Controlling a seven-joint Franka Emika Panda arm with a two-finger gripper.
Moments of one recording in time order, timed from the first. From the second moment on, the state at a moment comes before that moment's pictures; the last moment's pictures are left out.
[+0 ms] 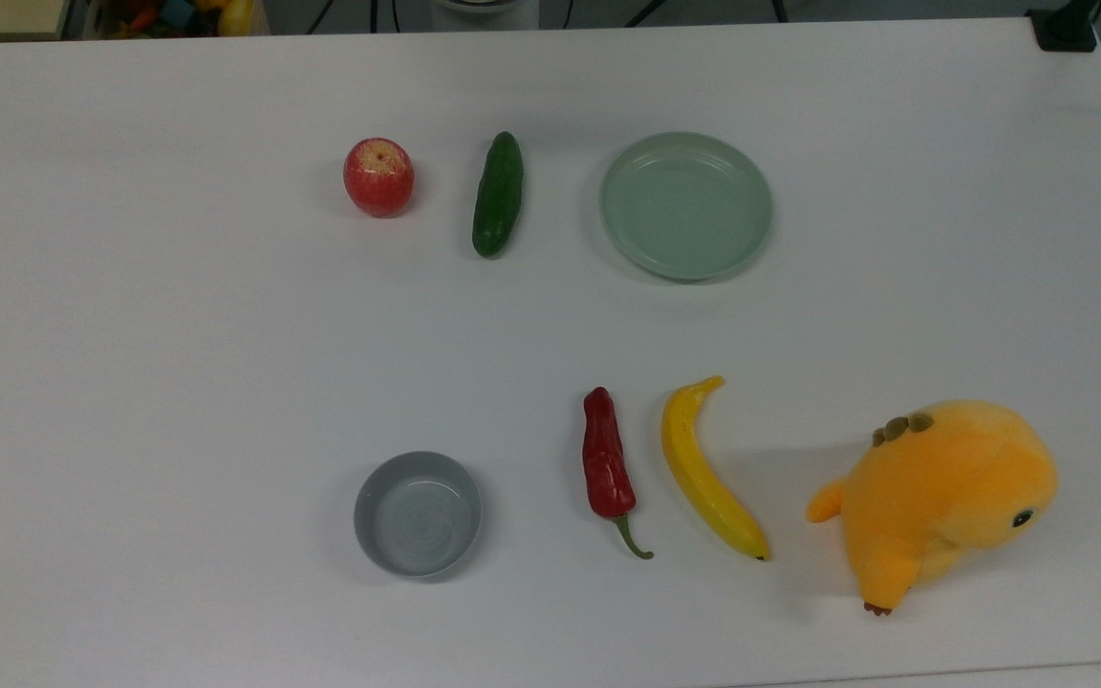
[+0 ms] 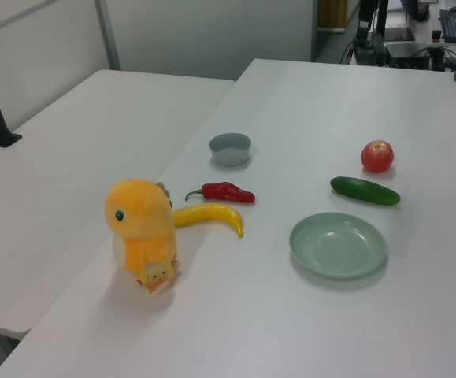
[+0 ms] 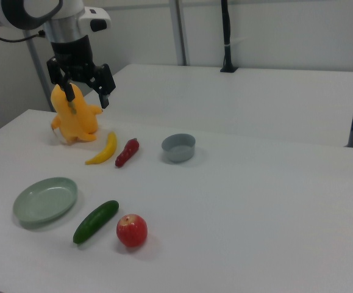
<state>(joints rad) 0.15 -0.05 -0.17 -1.56 0.10 1.61 -0.15</state>
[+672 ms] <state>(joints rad) 0.15 -0.05 -0.17 -1.58 0.10 1.61 -0.15</state>
